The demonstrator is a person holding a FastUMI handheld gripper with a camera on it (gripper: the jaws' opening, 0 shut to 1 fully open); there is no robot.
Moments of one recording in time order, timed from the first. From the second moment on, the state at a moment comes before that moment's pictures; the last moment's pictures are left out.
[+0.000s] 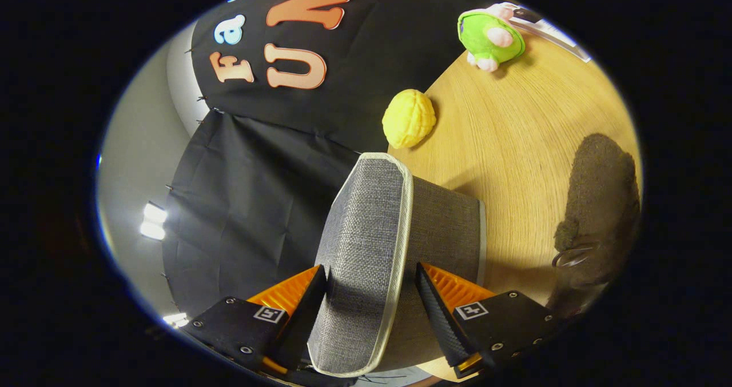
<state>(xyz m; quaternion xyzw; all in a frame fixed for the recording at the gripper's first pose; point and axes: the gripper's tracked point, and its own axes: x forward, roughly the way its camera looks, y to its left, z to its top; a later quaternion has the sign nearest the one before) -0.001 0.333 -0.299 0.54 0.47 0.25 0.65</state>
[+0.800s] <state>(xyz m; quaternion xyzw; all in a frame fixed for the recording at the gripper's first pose) 0.010 0.306 -0.261 0.45 0.43 0.25 0.74</state>
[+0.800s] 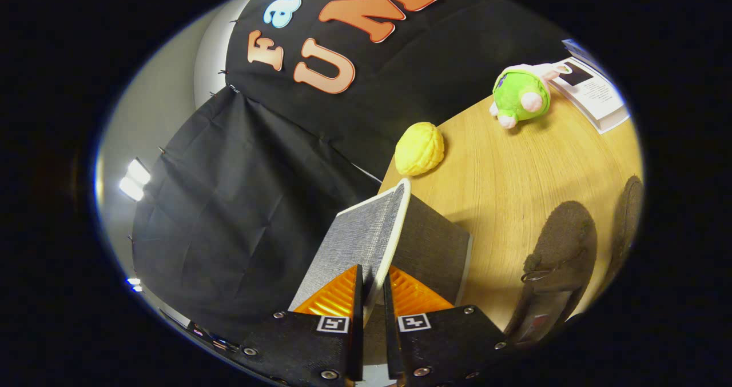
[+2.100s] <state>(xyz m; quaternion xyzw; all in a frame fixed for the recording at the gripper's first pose) 0.058 0.456 -0.096 0.46 0.37 0.31 0.75</state>
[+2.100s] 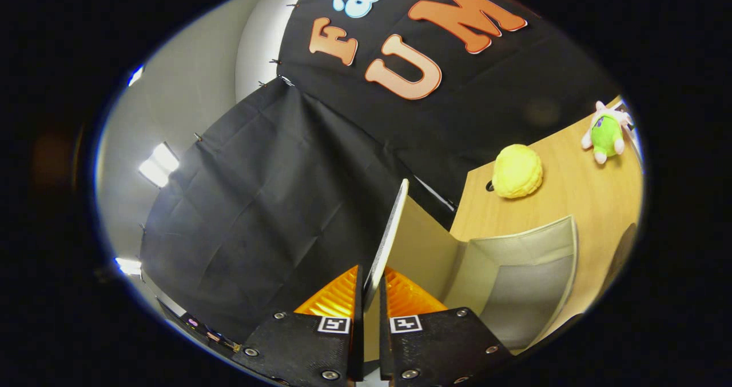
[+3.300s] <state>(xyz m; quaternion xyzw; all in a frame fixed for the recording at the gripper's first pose) 0.044 0.410 -0.136 0.34 0.32 0.29 0.84</state>
